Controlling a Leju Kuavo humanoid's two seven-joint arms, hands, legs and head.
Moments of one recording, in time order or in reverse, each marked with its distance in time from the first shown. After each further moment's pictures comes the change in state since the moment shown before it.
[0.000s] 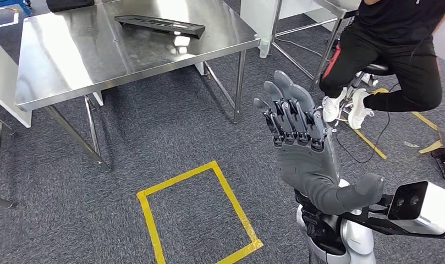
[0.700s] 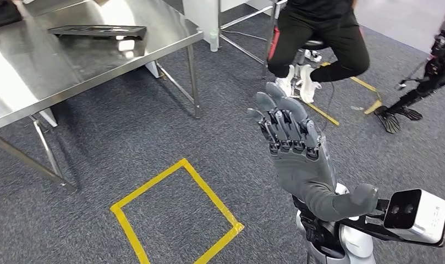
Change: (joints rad) left arm 0.003 -0.002 -0.007 -0.001 0.028 -0.024 0.005; right arm 0.002 -0.015 0.023 0.011 0.002 0.025 -0.023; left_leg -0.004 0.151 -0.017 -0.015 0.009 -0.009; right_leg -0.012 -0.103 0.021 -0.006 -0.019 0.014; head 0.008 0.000
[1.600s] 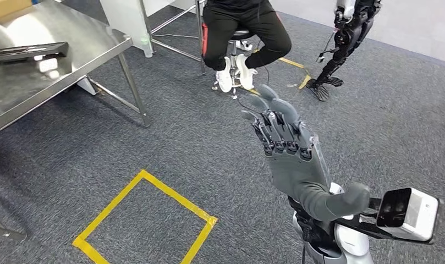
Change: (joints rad) left arm 0.005 0.003 0.000 0.001 0.010 -0.015 -0.004; right arm -0.015 -0.023 0.040 0.025 -0.005 -0.025 -0.015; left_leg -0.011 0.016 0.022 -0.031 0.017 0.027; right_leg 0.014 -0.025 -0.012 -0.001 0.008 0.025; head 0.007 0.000
